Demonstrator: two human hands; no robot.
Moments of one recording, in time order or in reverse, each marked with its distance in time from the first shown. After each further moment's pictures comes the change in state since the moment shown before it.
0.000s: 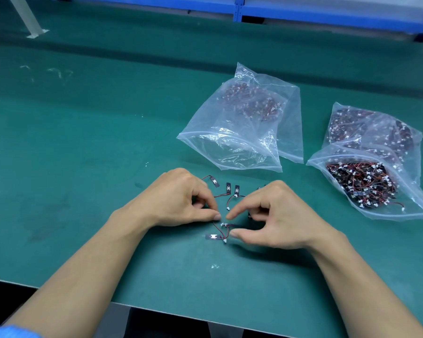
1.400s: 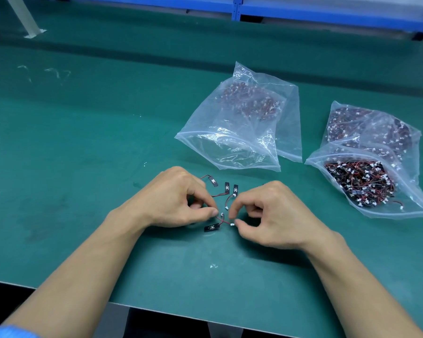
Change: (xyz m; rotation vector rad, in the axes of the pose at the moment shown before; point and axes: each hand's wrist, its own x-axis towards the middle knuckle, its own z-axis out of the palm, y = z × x) left_hand -0.002 0.003 -0.002 -0.041 0.040 0.065; right_hand 0.000 -0.005 0.002 -0.185 0.048 0.028
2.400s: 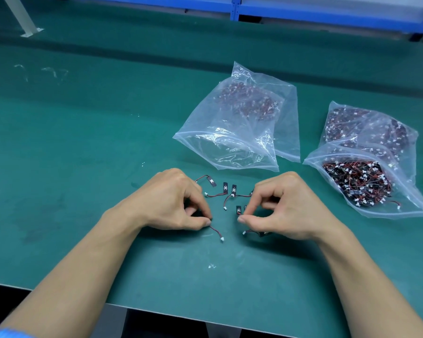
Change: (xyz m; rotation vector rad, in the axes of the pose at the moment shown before) left_hand -0.003 -0.002 -0.003 0.053 -0.066 -0.027; right_hand -0.004 0.014 -0.013 0.305 0.047 0.060
